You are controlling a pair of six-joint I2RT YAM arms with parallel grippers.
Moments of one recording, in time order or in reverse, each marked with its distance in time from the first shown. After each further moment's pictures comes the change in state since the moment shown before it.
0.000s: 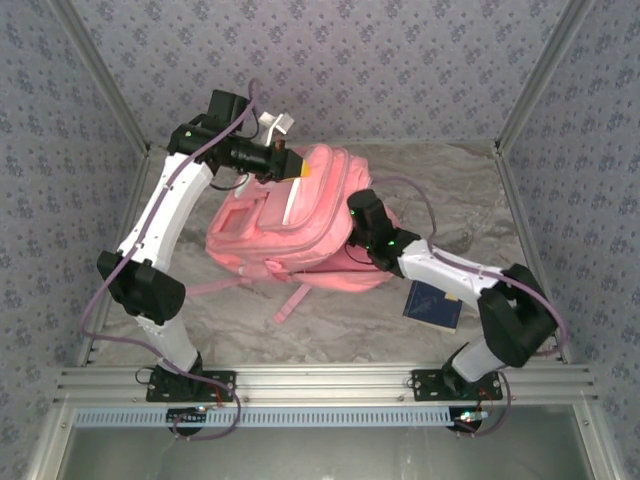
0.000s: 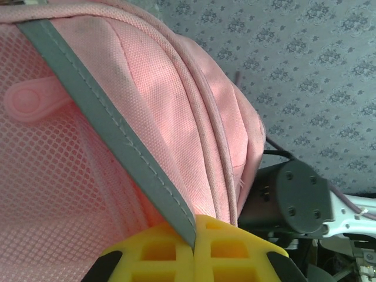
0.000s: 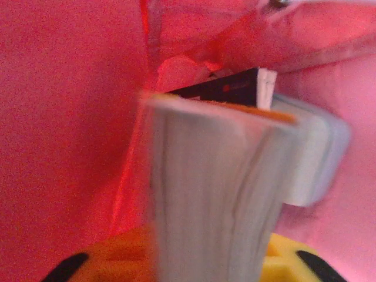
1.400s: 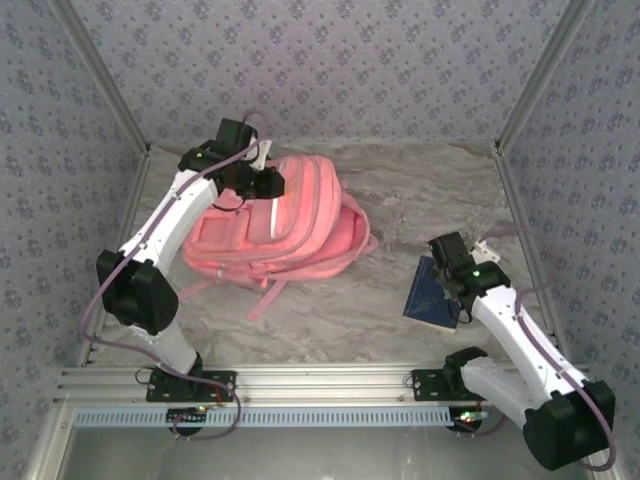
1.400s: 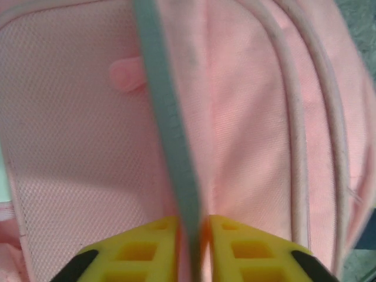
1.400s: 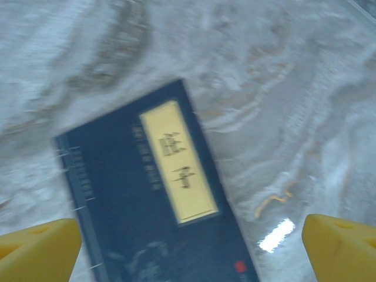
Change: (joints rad) left arm -0.001 -0.072 -0.339 0.158 -0.621 0.035; right arm -0.415 -0.607 -0.274 -1.140 0.517 -0.030
